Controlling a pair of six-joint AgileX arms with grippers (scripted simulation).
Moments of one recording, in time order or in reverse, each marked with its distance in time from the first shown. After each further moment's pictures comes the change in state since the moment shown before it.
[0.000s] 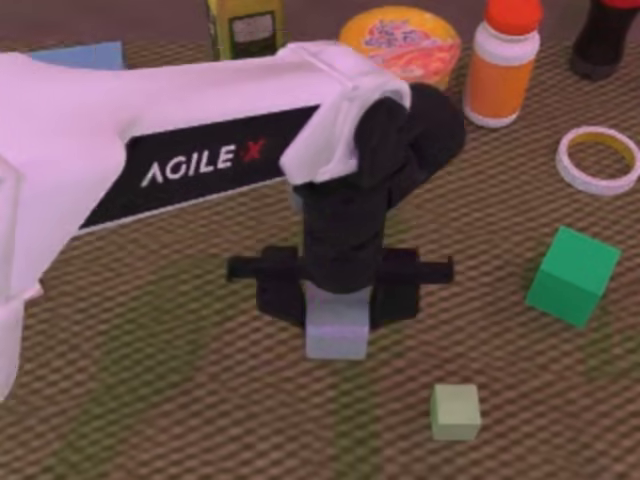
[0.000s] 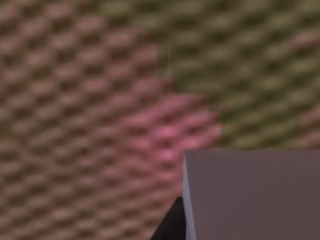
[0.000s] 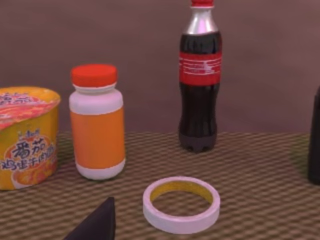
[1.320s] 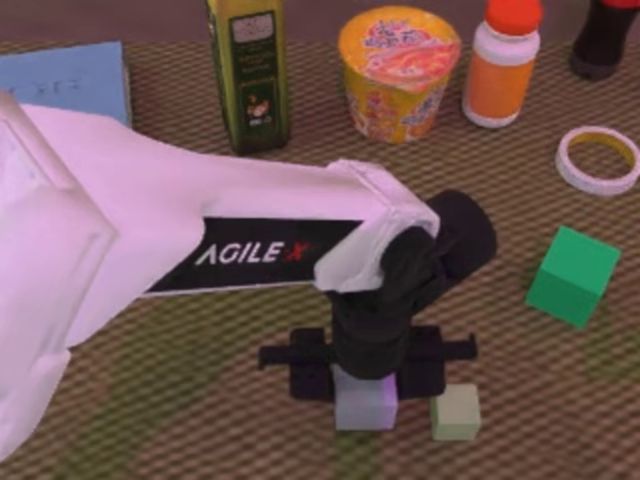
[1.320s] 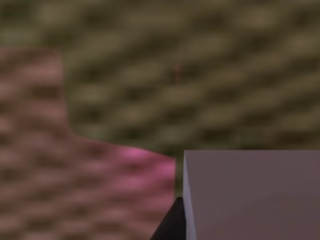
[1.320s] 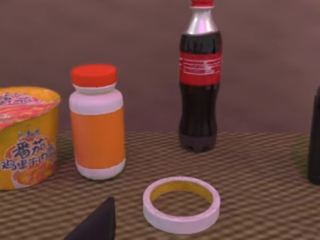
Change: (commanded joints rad) left arm -0.112 0.027 -0.211 0.262 -0.005 -0.163; right arm 0.000 0.000 0.000 0.000 0.000 0.000
